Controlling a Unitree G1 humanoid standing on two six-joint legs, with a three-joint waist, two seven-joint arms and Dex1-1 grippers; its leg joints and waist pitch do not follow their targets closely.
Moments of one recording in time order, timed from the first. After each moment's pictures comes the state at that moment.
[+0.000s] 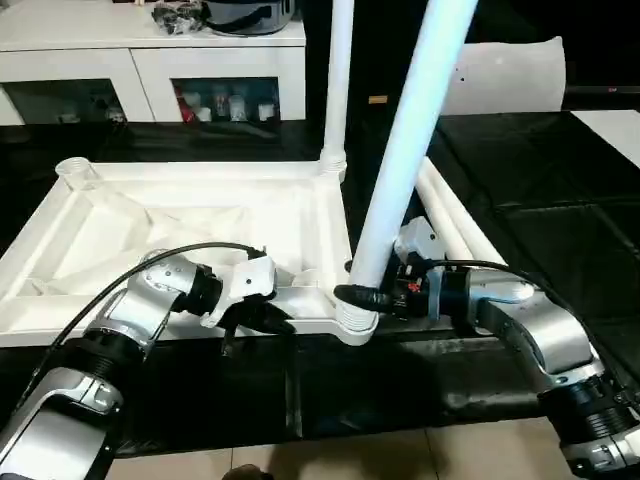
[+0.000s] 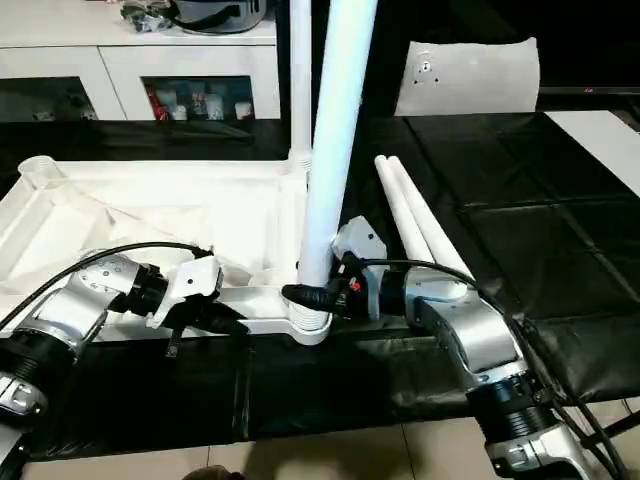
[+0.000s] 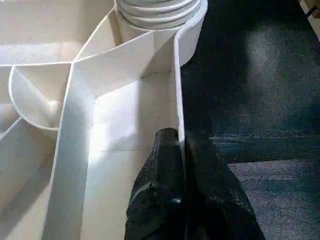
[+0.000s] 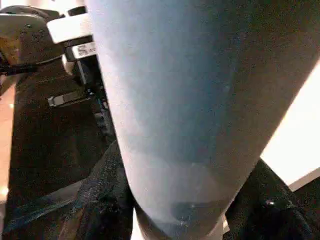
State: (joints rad) left arm -0.59 0.50 -0.36 0.62 0.00 -0.07 -1.37; right arm -0.39 -0.42 0.25 0.08 0.31 0.42 0.98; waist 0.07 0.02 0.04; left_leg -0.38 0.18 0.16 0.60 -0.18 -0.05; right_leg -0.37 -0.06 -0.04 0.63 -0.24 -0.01
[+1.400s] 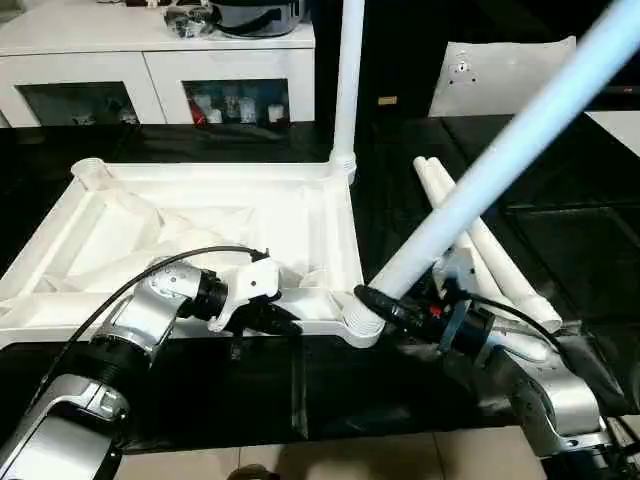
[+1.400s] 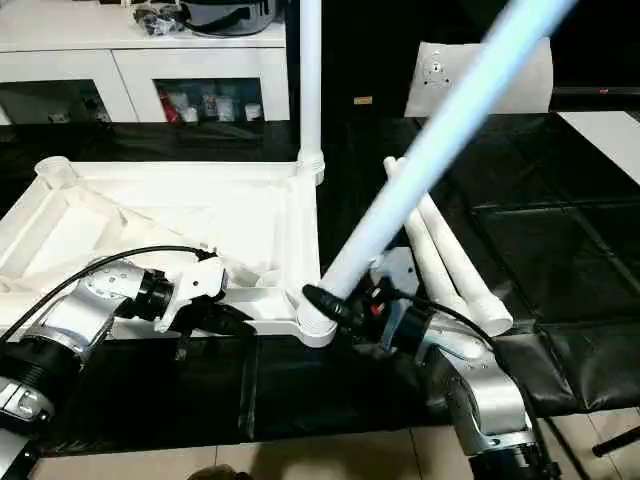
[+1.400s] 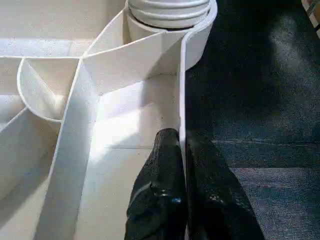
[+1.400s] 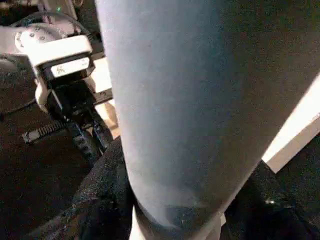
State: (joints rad) left arm -0.56 0.47 -0.35 0.61 -0.02 -0.04 -1.33; right arm -0.13 -0.32 0.13 0.03 0.35 0.23 0.84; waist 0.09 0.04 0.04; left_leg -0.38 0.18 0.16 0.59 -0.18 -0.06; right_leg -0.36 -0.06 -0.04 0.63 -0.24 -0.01
